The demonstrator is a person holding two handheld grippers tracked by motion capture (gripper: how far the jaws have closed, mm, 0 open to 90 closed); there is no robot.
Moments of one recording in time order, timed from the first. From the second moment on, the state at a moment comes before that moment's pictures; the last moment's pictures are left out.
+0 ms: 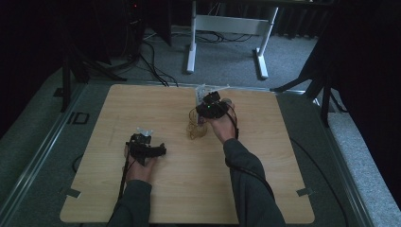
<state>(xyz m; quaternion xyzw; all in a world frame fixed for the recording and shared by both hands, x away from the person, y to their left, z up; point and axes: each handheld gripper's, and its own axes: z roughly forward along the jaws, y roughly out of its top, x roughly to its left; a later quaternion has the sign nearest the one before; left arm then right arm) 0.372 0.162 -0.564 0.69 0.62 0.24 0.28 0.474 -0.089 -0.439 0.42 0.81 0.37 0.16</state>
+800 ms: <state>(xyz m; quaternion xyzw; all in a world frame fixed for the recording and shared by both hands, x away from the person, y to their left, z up) 0.372 0.162 -0.564 0.70 0.62 0.24 0.28 0.469 -0.093 -0.457 0.41 0.83 0.35 0.14</state>
